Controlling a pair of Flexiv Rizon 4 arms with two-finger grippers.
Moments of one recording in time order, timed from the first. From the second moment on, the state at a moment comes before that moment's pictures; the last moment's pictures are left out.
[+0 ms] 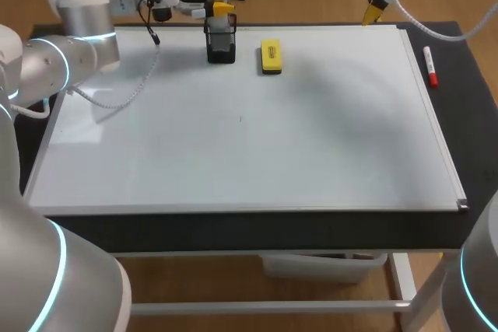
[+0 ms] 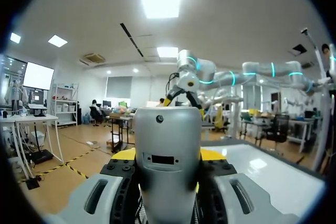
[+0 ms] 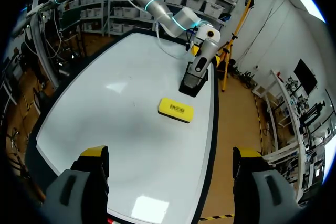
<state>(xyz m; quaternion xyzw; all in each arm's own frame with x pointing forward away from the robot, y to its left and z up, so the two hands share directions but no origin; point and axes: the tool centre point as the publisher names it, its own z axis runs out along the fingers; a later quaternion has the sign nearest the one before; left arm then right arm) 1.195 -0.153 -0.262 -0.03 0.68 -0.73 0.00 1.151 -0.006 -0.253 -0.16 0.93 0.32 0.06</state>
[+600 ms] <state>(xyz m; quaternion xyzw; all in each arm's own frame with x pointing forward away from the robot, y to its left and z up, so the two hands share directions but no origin) 1.198 -0.154 -0.277 -0.04 0.68 -0.73 0.02 1.151 -0.006 -0.253 -0.16 0.93 0.32 0.06</state>
